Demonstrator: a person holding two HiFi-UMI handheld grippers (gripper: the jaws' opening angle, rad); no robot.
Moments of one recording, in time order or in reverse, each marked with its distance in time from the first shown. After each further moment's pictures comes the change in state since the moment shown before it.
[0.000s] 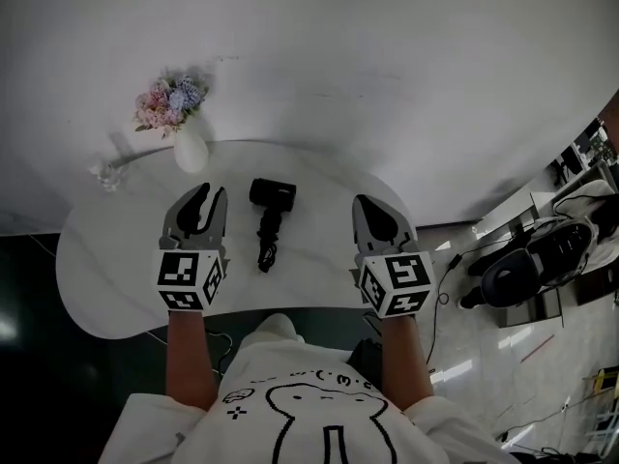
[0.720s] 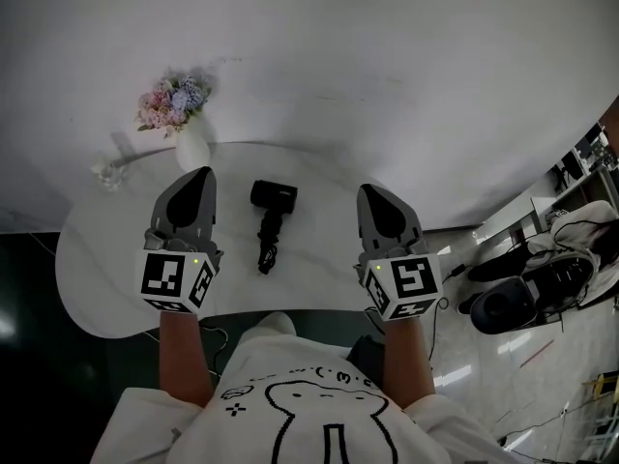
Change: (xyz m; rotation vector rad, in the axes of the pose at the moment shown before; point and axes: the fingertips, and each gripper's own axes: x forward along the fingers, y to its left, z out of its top) left arm -0.013 0.001 0.066 0.049 -0.223 -0.030; right arm -0.004 0.004 0.041 -0.108 -0.136 0.014
